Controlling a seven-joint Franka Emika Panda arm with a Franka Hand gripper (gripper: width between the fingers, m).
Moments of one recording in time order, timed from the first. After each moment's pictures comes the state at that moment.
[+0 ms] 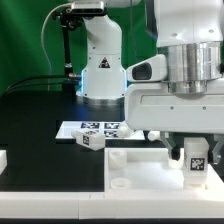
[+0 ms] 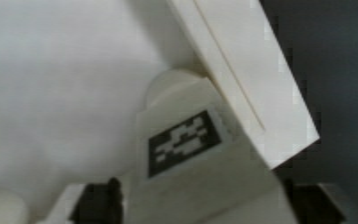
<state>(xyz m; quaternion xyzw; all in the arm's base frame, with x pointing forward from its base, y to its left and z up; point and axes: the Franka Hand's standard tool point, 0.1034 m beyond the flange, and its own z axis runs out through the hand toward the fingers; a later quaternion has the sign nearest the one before) 0.645 0.104 0.071 -0.95 0.29 -0.05 0.07</state>
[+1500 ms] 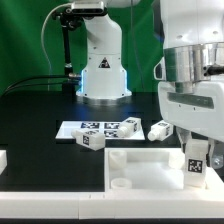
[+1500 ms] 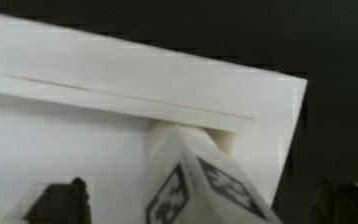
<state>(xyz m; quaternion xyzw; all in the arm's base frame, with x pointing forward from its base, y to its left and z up) 0.636 0.116 0.067 -0.79 0.60 -0.04 0.09</state>
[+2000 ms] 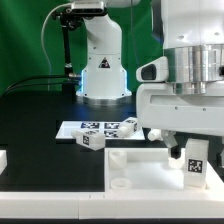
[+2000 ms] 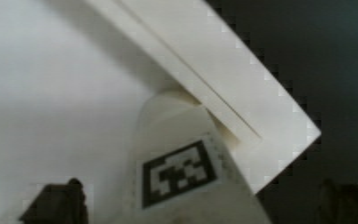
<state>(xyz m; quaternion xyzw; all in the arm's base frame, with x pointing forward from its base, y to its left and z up) 0.640 0.112 0.066 -0.94 0.34 -0.07 0.06</state>
